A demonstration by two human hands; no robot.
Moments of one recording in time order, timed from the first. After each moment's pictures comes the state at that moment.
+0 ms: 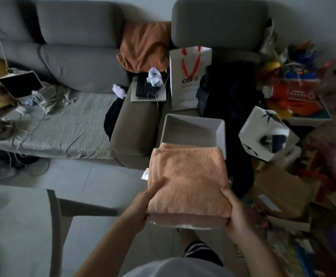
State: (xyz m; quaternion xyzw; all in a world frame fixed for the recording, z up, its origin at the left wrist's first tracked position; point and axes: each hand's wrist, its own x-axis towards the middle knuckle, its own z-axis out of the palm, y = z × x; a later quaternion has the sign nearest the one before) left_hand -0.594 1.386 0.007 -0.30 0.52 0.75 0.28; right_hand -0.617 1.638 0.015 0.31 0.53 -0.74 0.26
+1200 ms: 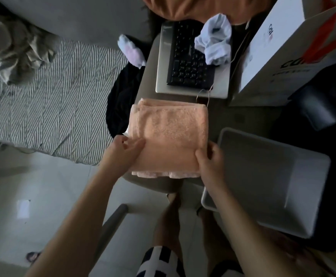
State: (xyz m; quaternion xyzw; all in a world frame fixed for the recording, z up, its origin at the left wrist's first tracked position) left_hand -1.016 1.072 -0.199 -0.43 0.76 0.41 0.26; right_hand -1.051 1.307 -0.238 0.21 0.76 -0.55 0.27
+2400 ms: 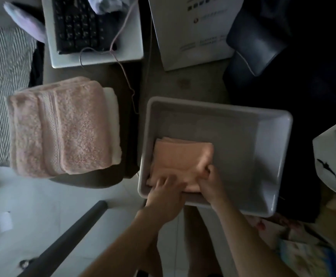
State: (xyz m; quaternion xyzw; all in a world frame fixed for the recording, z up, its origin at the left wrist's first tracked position) left_hand -0.949 1.393 -0.330 -0.02 0.85 0.20 0.49; right_hand -0.991 1.545 -0.371 0.33 0.75 -0.41 0.40
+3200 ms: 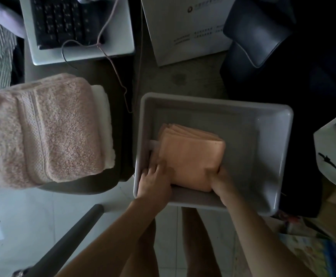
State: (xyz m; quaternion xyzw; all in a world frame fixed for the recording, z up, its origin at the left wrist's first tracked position) left_hand -0.975 1.377 -0.350 0.00 0.91 0.12 0.39; right_hand -1.005 1.563 -0.379 0.40 0.73 -0.41 0.38
